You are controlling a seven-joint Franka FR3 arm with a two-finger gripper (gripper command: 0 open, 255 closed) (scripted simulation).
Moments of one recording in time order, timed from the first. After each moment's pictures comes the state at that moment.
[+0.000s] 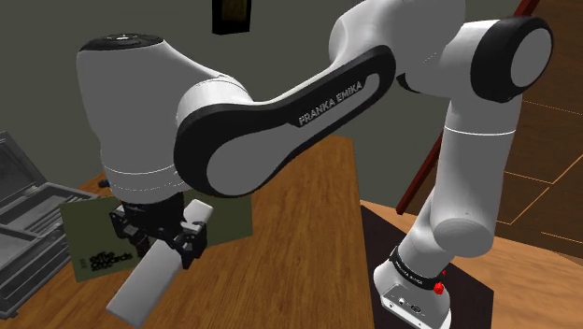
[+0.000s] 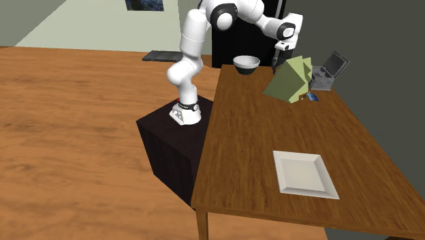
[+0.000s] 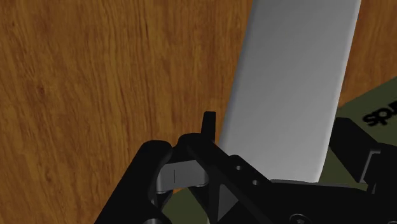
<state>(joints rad) 0.19 0.34 0.85 -1.84 -0.27 2.04 2.14</state>
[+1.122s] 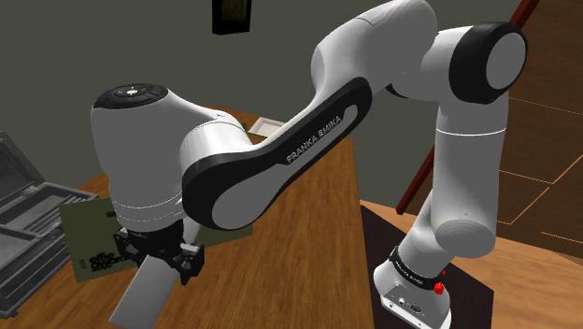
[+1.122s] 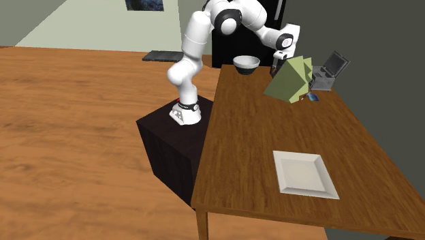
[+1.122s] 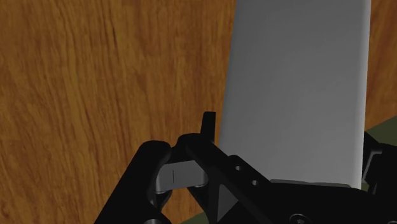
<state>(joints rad) 0.22 0.41 0.81 -1.89 -0.35 2.16 2.19</state>
